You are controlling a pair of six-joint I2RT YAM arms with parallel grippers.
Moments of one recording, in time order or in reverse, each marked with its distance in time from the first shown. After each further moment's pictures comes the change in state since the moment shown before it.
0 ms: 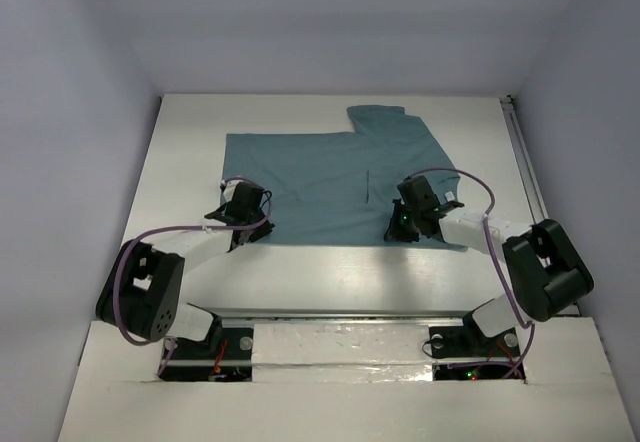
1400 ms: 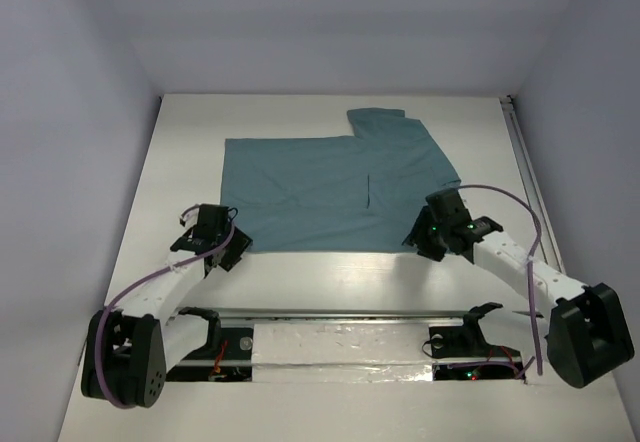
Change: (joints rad) left arm 0.205 -0.375 -0.181 -0.269 0.081 -0.215; right arm -0.048 -0.373 -0.099 -0.282 0.079 0.225
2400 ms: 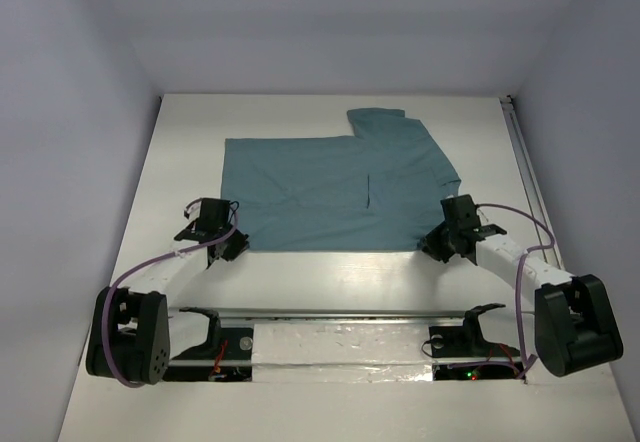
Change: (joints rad) left arm 0.024 0.133 0.039 0.095 0.017 0.064; right arm -0.196 0.039 -0.138 0.142 0.019 0.245
